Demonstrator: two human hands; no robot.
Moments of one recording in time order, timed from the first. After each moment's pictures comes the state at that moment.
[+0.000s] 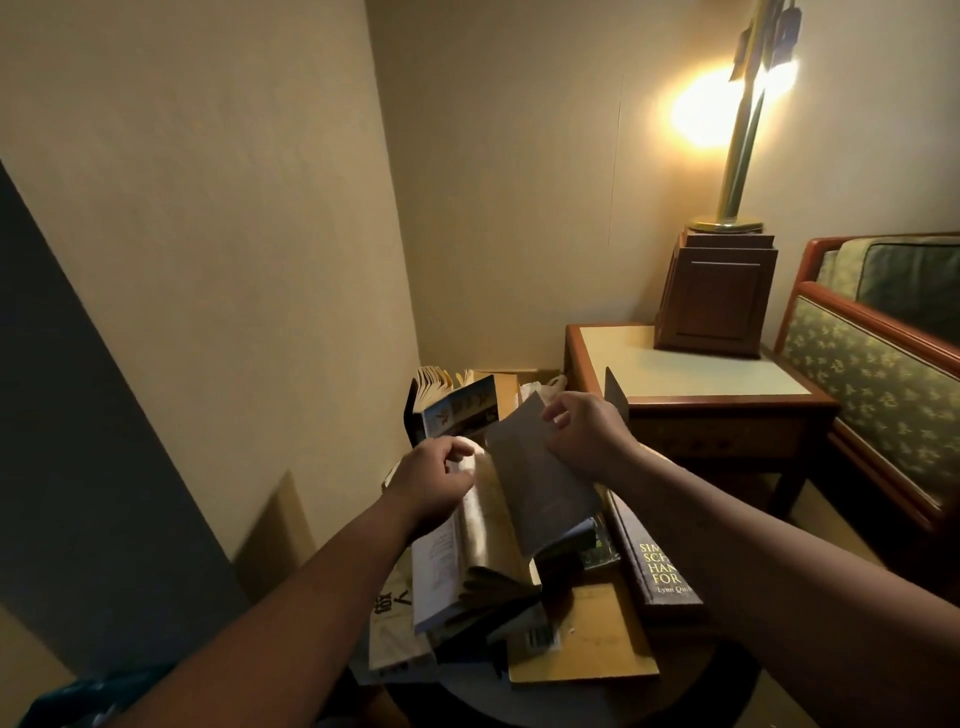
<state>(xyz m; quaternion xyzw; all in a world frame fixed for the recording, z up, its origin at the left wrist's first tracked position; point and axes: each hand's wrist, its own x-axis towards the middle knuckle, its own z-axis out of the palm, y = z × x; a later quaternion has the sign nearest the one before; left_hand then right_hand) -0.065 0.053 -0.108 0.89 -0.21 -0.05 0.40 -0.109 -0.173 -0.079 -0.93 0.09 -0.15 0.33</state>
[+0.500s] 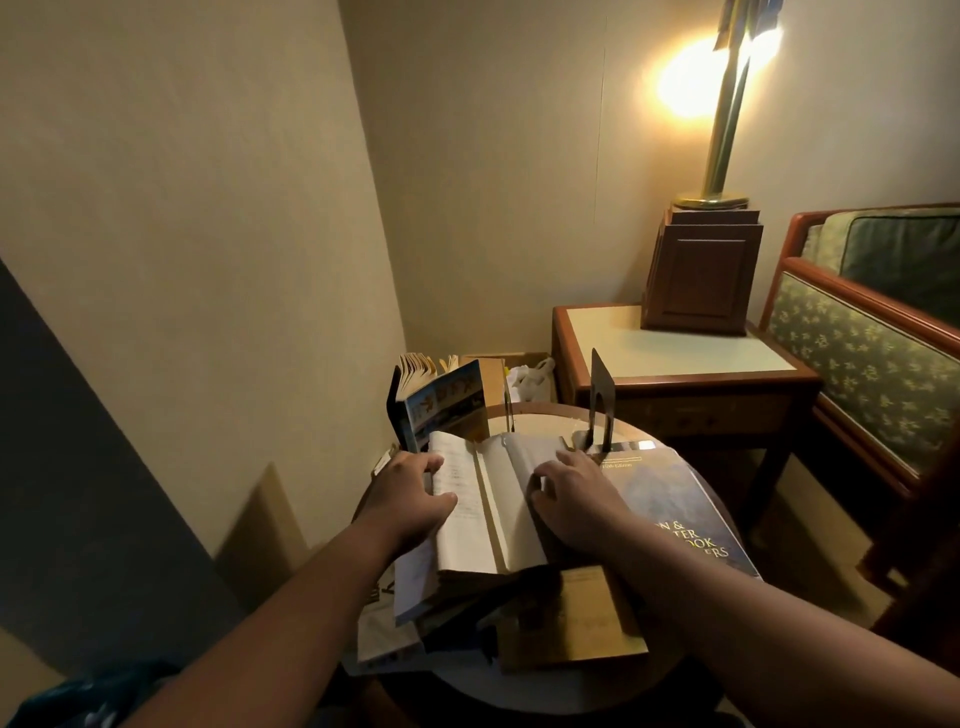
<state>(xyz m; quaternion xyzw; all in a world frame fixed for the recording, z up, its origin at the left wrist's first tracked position) -0.068 0.064 -0.137 0.93 -0.17 -0.05 0.32 -0.137 -0.165 -0.163 -0.97 0.09 -0.04 0.24</state>
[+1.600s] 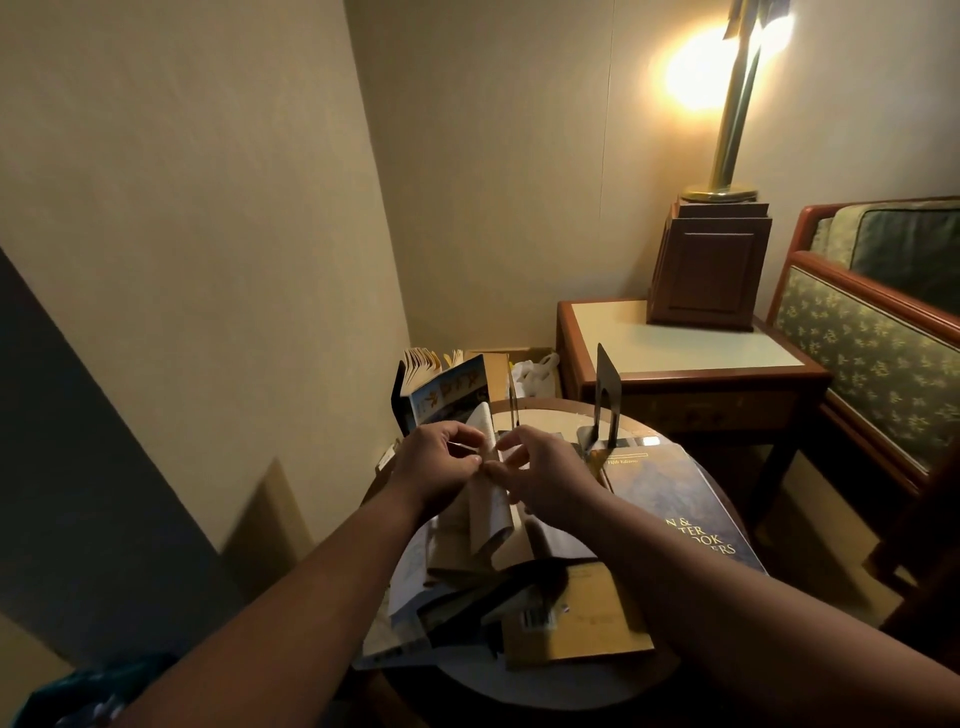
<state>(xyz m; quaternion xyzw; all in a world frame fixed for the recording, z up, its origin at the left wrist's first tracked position) -0.056 0.034 -0.123 0.85 -0.23 -0.04 0.48 -0.131 -0.126 -0.122 -0.88 0.05 -0.06 0.46</state>
